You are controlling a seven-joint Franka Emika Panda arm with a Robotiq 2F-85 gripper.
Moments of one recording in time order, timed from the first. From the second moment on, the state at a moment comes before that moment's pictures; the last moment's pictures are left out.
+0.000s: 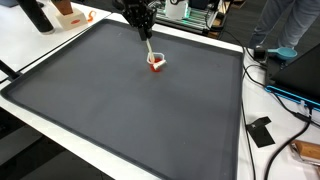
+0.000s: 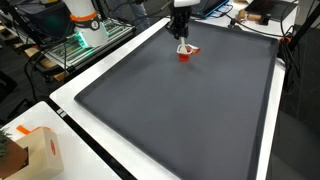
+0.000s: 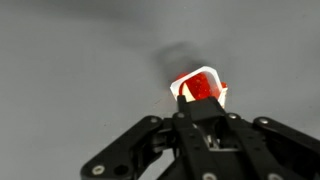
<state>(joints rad) 0.01 0.15 0.03 -2.16 0.28 2.20 -0.09</state>
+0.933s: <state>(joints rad) -0.01 0.19 0.03 -2.18 0.43 2.25 -0.17</state>
